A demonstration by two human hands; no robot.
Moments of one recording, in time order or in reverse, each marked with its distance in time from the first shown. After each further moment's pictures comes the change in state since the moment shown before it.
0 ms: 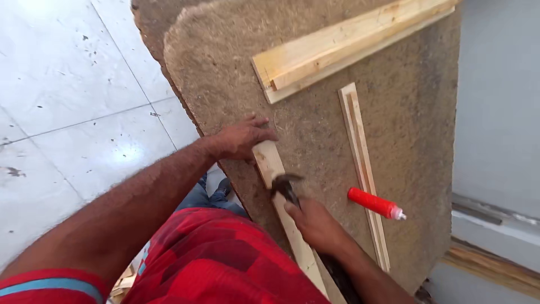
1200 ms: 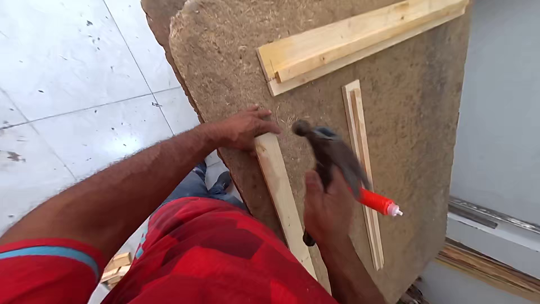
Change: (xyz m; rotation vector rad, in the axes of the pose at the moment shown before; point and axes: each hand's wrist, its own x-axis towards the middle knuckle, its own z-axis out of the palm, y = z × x) left_hand -0.003 0.002 0.003 -0.063 0.011 0.049; right_hand -0.028 -0.016 0.012 0.155 0.941 -0.523
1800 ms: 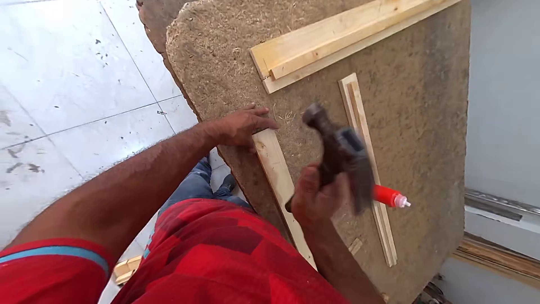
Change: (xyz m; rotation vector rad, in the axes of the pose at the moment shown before) left_hand 0.002 0.001 -0.006 0.008 -0.024 -0.068; right_hand -0.010 0.009 0.039 0.312 0.203 -0.090
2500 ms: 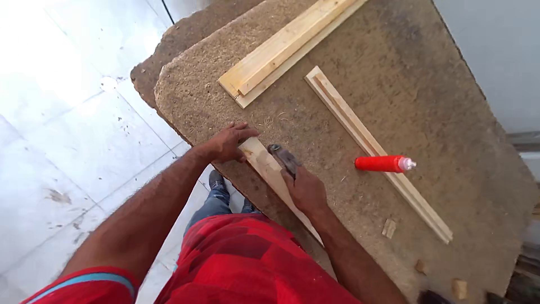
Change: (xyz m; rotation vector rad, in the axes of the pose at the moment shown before) left_hand 0.004 0.023 -0.008 0.061 -0.107 -0.179; right_hand -0.028 0.063 -0.023 -0.539 -0.359 0.331
